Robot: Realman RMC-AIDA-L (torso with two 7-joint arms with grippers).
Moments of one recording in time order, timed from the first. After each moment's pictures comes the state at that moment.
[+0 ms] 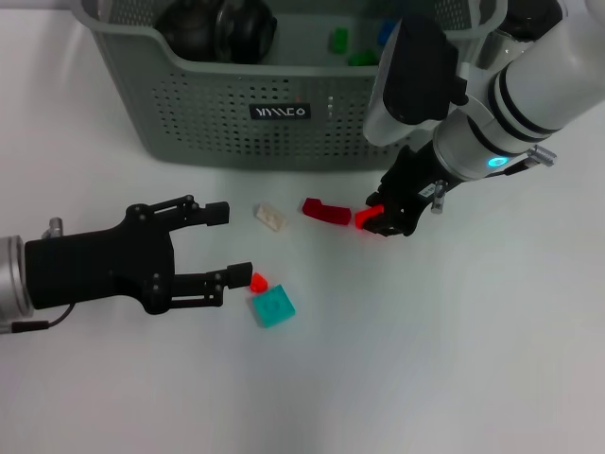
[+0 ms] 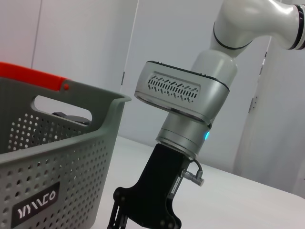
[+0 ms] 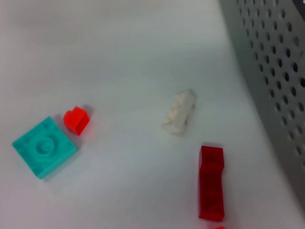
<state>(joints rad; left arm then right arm) -0.39 -2.15 0.45 0.68 2.14 1.83 -1.16 0.94 2.11 -1.49 -0.65 -2.41 -1.12 2.01</state>
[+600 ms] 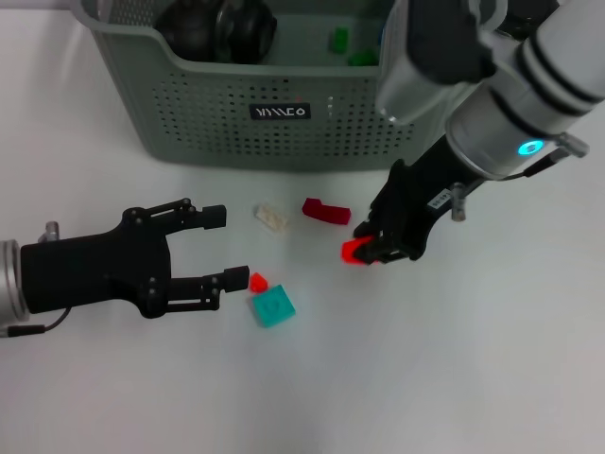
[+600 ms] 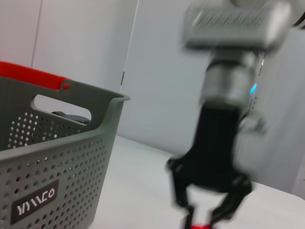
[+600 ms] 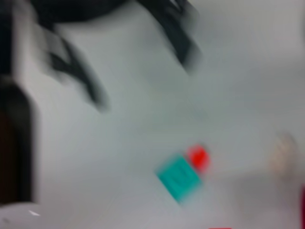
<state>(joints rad) -0.38 -2.15 0.45 0.69 2.15 1.84 -1.16 0.88 2.10 -1.43 -1.01 -2.36 -1.56 2.09</state>
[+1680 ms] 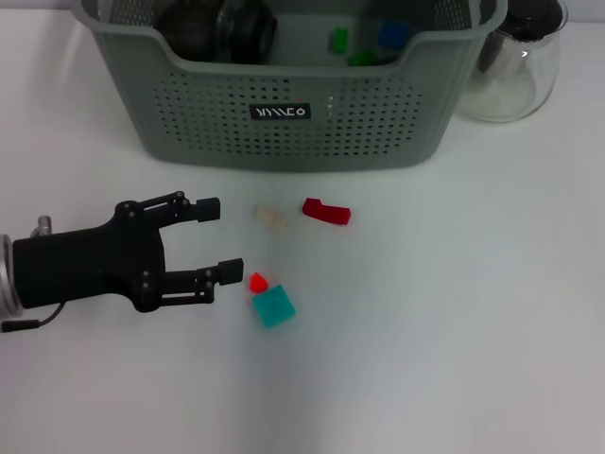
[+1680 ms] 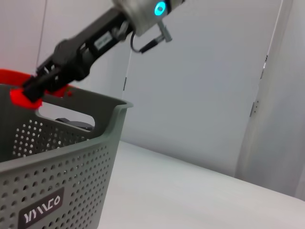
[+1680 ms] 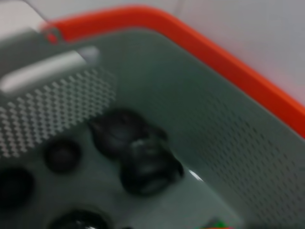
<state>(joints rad) -0.39 -2.14 0.42 0.69 2.15 1.85 -1.15 1.14 2.10 -1.29 -0.95 -2.76 -1.11 2.67</state>
